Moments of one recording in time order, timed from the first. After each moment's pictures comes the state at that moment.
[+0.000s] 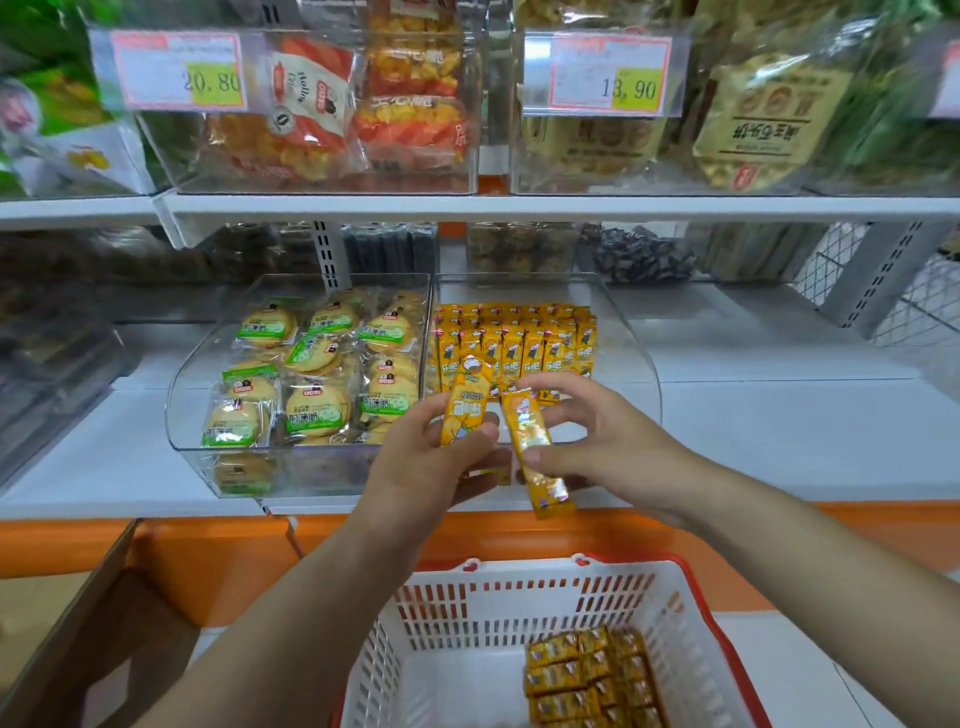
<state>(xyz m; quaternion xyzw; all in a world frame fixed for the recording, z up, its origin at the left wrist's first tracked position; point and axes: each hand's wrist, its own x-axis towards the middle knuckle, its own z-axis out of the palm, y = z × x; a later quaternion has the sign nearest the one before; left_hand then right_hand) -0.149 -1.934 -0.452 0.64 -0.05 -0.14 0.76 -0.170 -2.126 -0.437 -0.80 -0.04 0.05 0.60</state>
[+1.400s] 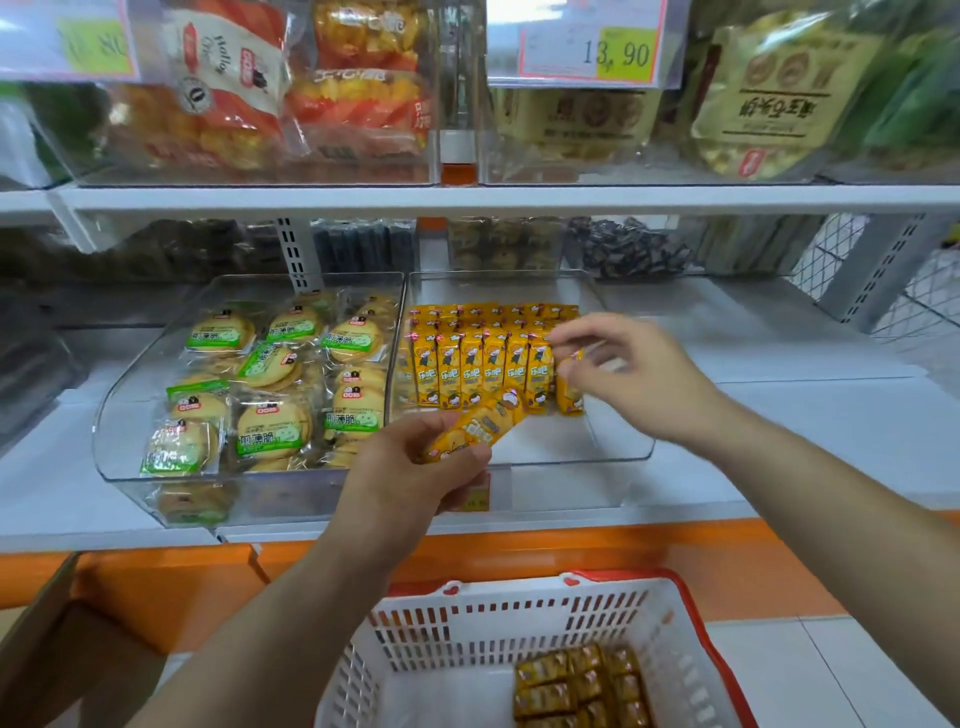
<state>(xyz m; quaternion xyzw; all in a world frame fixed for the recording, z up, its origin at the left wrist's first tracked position) -0.122 -1.948 -0.464 0.69 -0.03 -0.12 0.71 -0.107 -2.186 -0.427 -0.88 -0.07 -0.13 0.46</state>
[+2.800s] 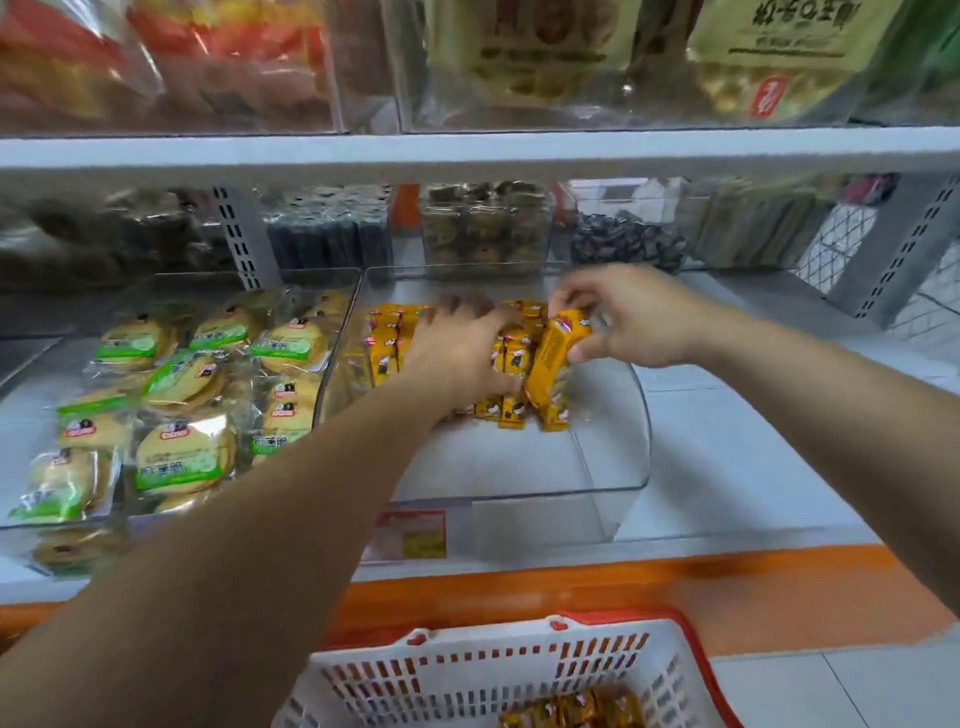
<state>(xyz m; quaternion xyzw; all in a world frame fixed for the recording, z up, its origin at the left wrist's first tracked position) 0.056 -2.060 -0.483 0.96 -0.27 0.08 0.06 -0.015 -2.254 -0.421 -0.97 -0.14 -0.06 0.19</state>
